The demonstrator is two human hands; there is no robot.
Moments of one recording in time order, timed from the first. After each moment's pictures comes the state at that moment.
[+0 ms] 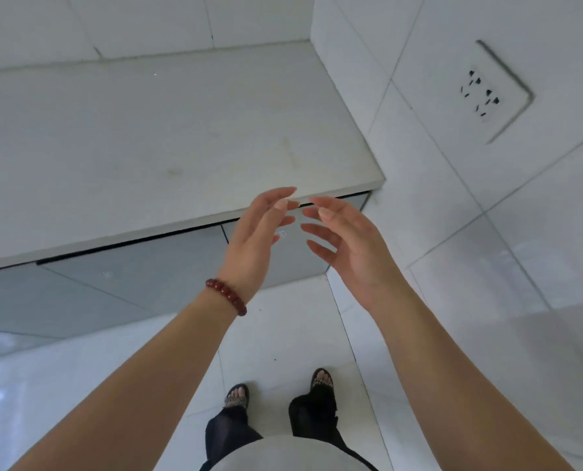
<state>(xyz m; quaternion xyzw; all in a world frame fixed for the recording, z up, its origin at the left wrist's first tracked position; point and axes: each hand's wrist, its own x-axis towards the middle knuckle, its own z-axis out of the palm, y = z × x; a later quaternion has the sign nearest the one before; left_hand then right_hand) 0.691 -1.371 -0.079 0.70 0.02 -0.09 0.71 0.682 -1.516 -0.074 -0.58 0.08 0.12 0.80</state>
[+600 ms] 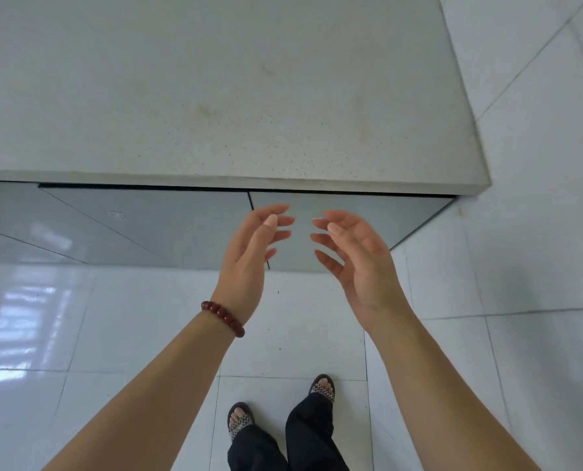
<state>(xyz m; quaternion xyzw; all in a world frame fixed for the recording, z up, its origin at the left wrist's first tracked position) 0.714 -1.364 -0.216 0.69 0.18 0.01 0.71 0.745 -1.508 -0.214 -0.57 0.06 0.20 0.79</state>
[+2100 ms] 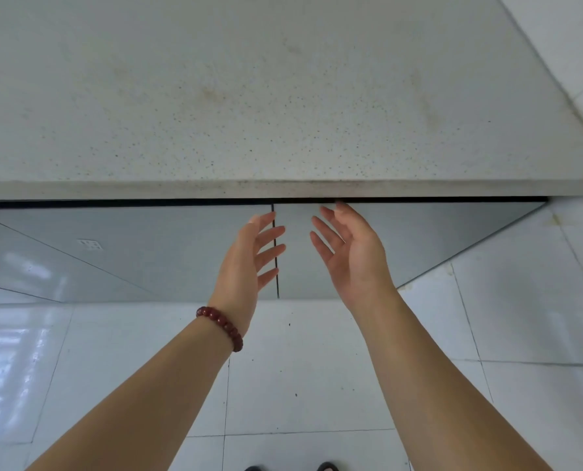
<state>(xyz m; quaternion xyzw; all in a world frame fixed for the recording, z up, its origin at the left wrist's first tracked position) 0.772 -1.286 -0.329 0.61 0.26 -0.06 0.75 0.827 -1.413 -0.350 -0.43 0.22 0.15 0.86</state>
